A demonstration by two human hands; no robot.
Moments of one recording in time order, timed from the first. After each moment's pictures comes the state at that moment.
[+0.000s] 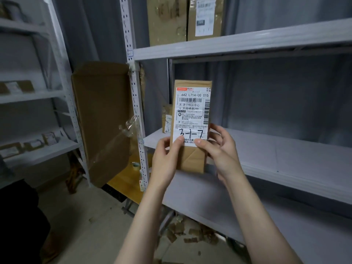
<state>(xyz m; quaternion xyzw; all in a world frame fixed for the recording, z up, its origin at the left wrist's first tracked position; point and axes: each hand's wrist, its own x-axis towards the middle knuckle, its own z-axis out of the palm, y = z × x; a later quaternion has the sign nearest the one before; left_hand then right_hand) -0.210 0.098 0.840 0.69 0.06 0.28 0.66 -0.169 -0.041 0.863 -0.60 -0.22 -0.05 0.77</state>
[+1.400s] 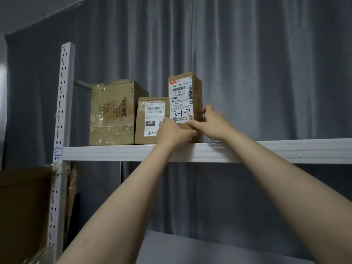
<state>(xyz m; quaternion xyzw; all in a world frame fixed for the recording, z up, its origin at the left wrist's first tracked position) 0.114 0.021 1.174 0.82 -0.03 0.40 0.40 0.120 -0.118 1.202 -0.87 -0.19 -0.37 0.26</state>
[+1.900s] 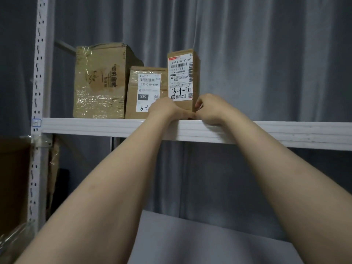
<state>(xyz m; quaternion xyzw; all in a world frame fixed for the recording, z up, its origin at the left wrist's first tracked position) 0.147 0.029 1.183 0.91 0.01 0.31 0.29 0.148 -0.110 1.196 -0.92 -0.15 -0.34 0.12</state>
